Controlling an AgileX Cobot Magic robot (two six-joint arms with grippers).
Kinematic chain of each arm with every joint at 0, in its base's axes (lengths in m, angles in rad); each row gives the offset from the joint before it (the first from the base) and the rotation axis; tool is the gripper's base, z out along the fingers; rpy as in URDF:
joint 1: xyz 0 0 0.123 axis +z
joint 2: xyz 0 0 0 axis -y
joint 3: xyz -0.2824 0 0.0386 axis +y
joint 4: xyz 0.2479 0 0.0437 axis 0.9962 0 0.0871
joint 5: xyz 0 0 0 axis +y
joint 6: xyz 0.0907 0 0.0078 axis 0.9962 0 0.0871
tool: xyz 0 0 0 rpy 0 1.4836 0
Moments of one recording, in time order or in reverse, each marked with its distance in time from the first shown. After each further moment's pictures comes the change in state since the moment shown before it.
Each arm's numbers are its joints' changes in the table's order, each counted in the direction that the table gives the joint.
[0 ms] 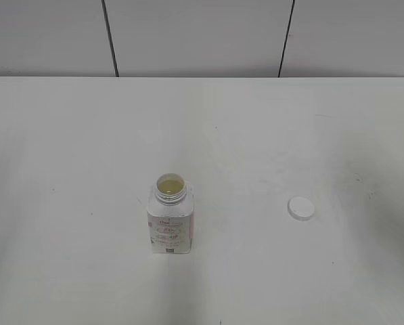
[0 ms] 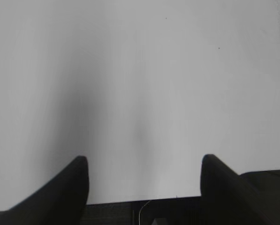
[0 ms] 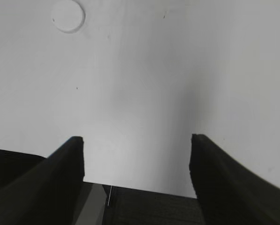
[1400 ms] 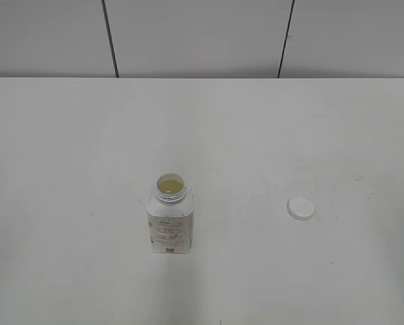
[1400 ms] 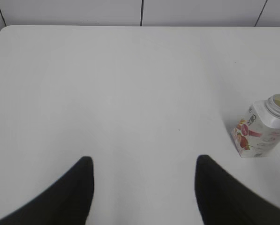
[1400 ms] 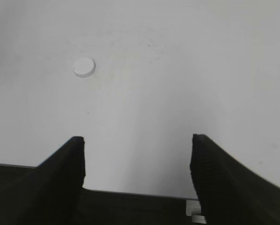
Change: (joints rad) left arm 0.000 0.612 0.028 -0.065 0.052 0.000; right arm 0.000 0.831 0.233 -0.006 0.088 0.073
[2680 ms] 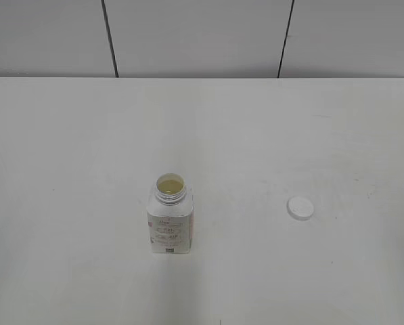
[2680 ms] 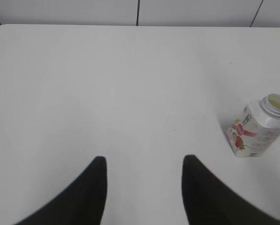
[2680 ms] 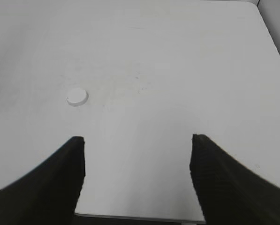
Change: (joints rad) left arm 0.000 0.001 0.000 -0.014 0.000 0.000; right arm -0.002 0.225 0.021 -0.045 0.020 0.000
